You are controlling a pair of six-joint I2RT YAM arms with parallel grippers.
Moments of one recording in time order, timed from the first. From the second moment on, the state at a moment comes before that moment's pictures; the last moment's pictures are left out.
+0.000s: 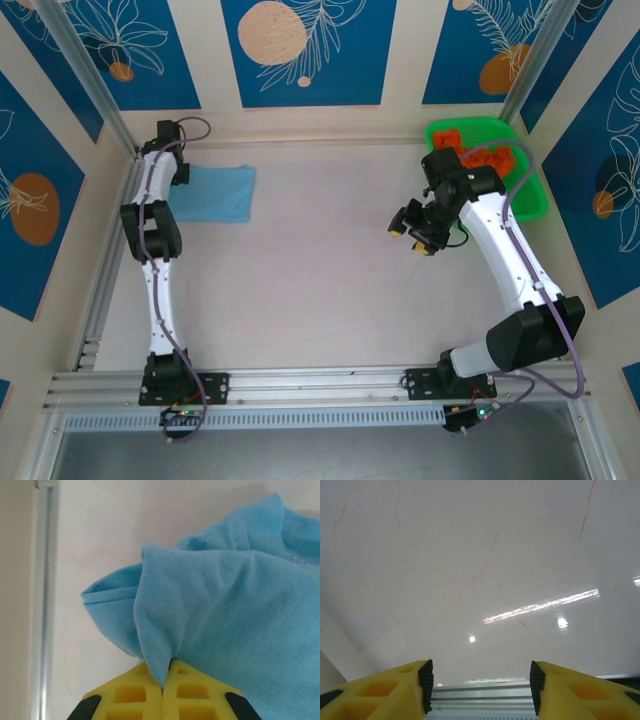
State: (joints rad) left arm 0.13 2.66 2.51 -0.93 -0.34 0.17; right arm 0.24 1.43 1.51 -1.42 -0.27 0.74
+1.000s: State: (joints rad) left arm 0.07 1.98 2.03 -0.77 -0.35 -0.29; right arm 0.33 1.43 1.57 -1.31 -0.03 0.73
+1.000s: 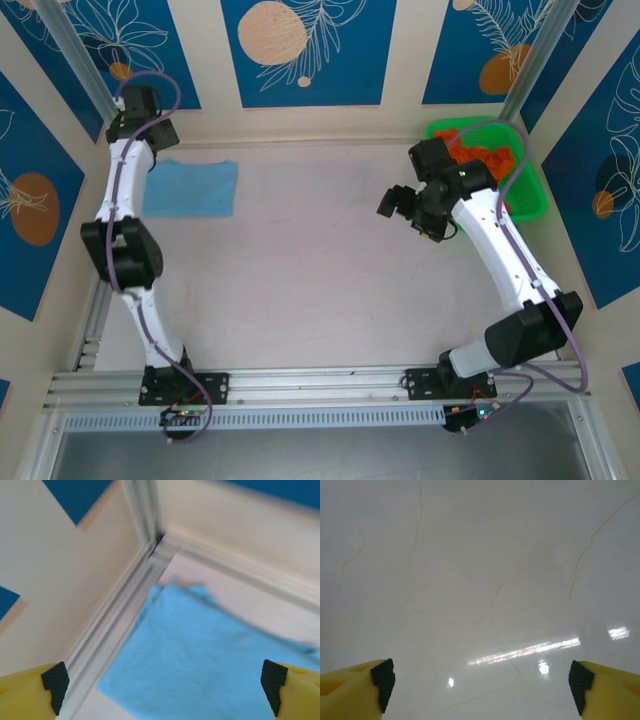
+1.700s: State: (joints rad) left arm -0.20 1.08 0.57 -0.16 -0.55 -0.42; right arm 0.42 0.96 0.55 -0.31 0.29 0.18
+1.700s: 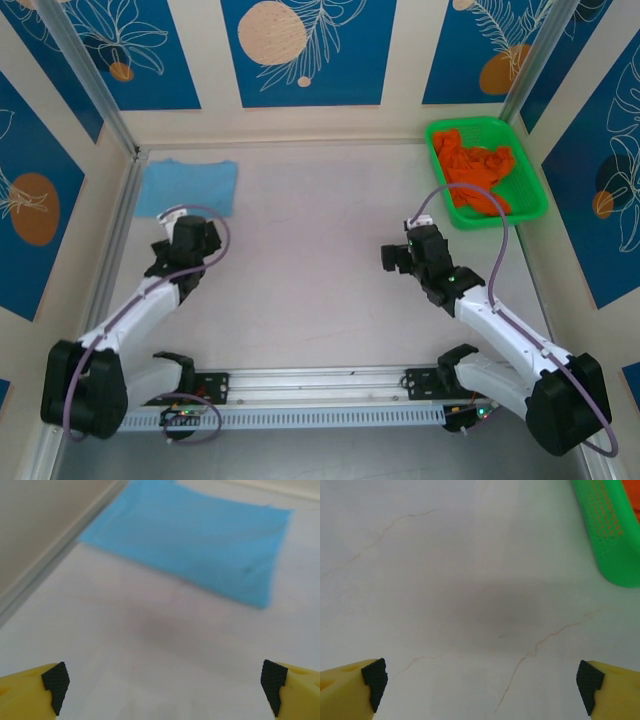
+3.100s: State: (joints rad) left arm -0.09 1.37 0.41 0.47 -0.23 -0.04; right arm 0.03 1.52 0.17 1.00 -0.25 0.02
